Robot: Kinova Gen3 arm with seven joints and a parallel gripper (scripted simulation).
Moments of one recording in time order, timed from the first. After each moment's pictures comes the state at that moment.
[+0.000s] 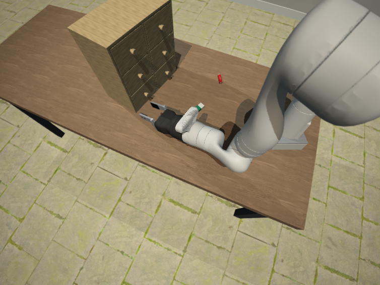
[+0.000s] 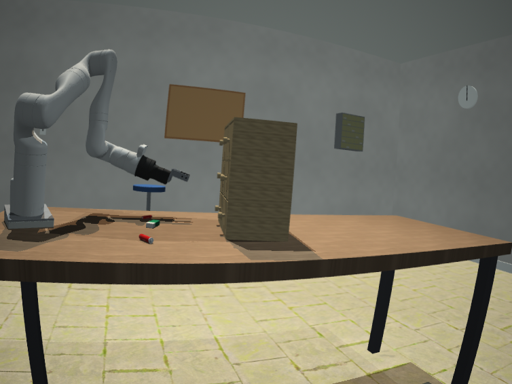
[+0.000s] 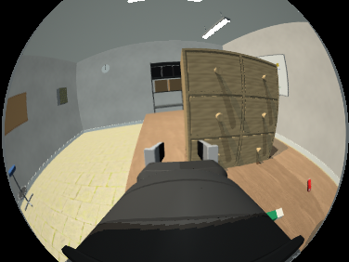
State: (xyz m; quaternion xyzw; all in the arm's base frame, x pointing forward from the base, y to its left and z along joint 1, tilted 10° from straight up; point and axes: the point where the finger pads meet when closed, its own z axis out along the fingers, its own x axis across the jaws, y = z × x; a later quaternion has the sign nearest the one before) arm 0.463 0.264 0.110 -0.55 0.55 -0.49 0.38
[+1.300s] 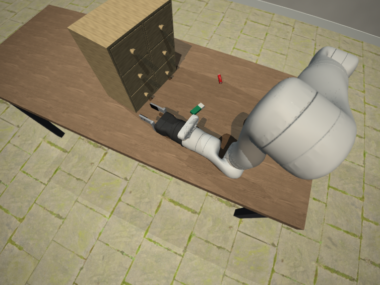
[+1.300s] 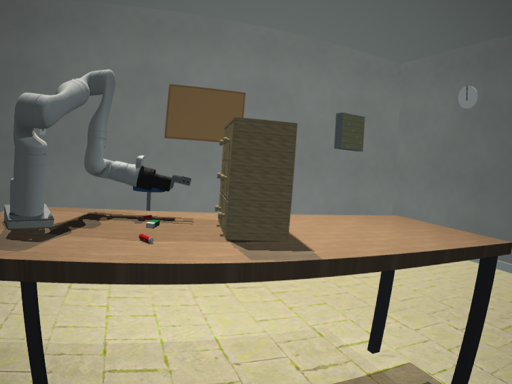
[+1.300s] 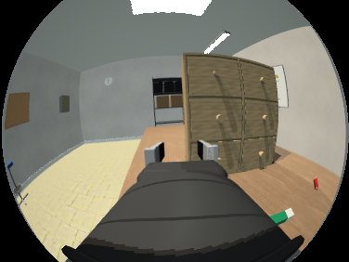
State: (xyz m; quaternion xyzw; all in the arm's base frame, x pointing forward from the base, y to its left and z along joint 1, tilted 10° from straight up) arm 0.470 0.261 0.096 -0.53 0.51 -0.54 0.41
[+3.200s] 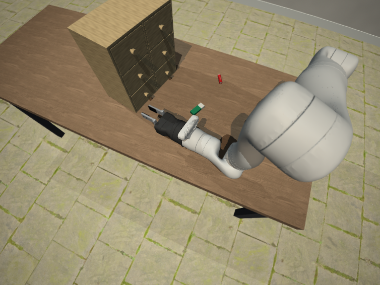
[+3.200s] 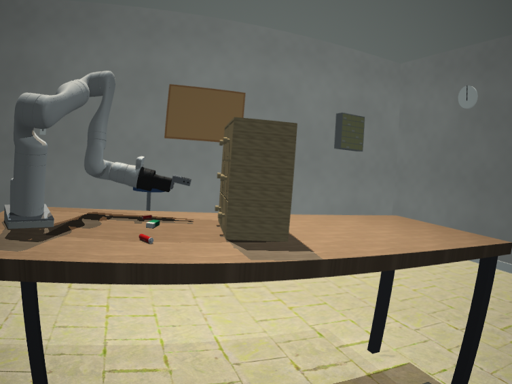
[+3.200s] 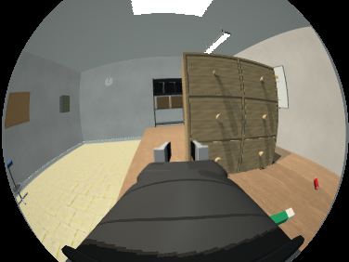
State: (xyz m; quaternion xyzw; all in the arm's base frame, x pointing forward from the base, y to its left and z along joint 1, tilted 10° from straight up) arm 0.471 0.260 0.094 -0.53 0.51 -0.54 0.42
